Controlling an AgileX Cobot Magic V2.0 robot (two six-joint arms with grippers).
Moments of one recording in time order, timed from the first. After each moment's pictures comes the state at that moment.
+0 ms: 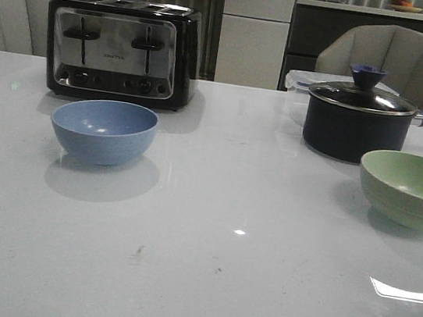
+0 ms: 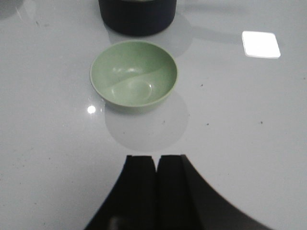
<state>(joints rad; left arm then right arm) -0.05 0.55 -0.61 -0.01 0.65 0.02 0.02 0.62 -0.58 -0.03 0.64 0.06</state>
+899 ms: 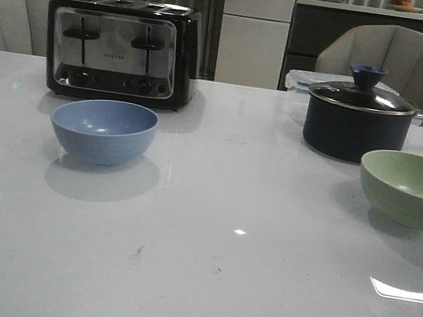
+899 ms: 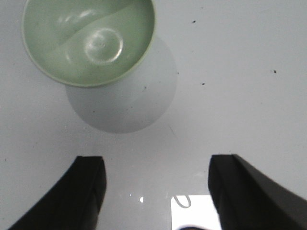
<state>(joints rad) -0.27 0.61 -0.60 -0.04 0.62 0.07 -0.12 1.17 -0.83 0.05 0.71 0.02</state>
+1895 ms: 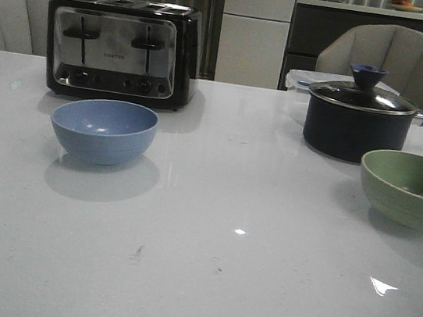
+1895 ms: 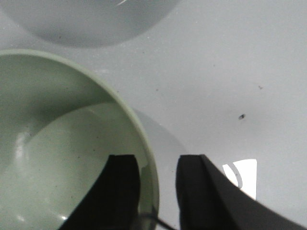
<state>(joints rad) -0.32 0.61 -0.60 -0.04 0.62 0.07 -0.19 1.90 -1.31 0.27 0.71 -0.19</state>
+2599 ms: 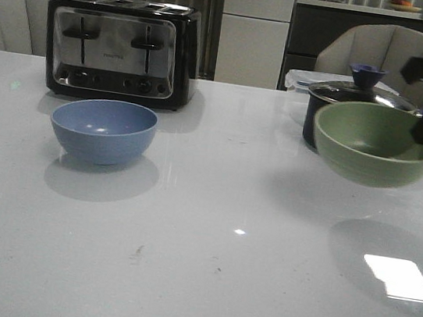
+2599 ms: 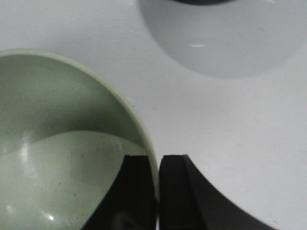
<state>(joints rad) -0.32 0.61 -0.60 -0.04 0.62 0.07 0.03 1.74 -1.31 0.25 0.74 -0.26</state>
